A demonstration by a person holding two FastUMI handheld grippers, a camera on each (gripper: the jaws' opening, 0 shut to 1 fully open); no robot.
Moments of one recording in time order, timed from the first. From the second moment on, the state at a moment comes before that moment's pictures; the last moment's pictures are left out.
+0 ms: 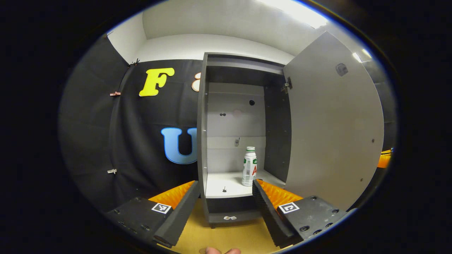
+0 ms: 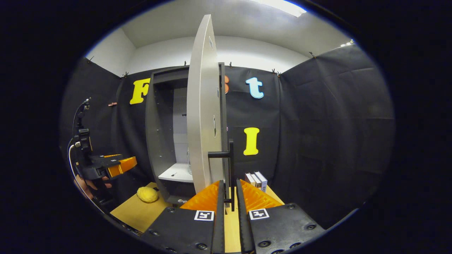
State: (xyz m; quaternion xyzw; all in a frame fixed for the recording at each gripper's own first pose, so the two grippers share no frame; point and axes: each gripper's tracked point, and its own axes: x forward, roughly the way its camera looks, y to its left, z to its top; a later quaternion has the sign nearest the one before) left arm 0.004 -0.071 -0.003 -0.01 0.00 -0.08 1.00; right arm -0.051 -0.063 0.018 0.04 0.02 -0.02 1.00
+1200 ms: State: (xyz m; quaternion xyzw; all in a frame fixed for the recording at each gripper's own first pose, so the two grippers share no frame) left arm 0.218 -0.201 -0.031 -0.01 0.00 -0.16 0.99; right arm -0.076 0.015 0.030 0.05 0.02 0.06 1.00
